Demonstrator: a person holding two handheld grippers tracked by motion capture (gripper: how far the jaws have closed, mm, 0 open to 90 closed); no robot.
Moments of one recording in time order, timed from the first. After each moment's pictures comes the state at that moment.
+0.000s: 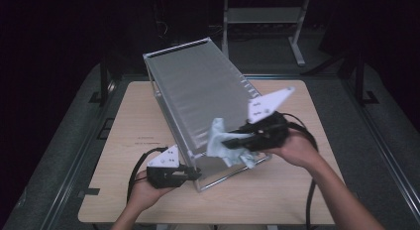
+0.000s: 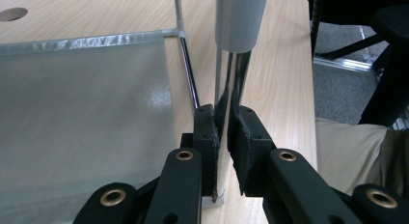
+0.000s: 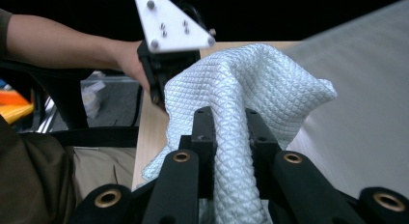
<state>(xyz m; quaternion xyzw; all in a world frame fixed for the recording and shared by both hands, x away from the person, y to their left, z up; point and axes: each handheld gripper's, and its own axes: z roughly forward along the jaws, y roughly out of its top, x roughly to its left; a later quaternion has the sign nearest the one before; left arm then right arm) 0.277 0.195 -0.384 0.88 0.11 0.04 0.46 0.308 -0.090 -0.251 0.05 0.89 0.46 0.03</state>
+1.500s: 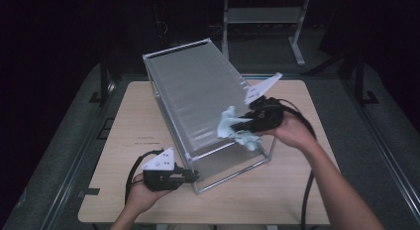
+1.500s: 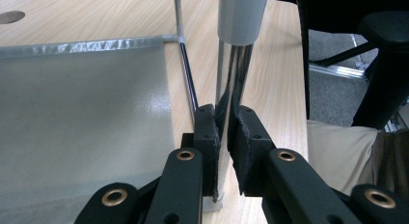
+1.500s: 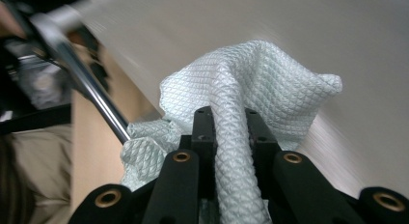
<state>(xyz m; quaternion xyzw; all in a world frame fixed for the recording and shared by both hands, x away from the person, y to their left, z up) 0.272 0.205 -0.388 0.87 0.11 0.04 0.48 0.369 -0.118 -0.276 0.16 0.91 0.38 0.05</state>
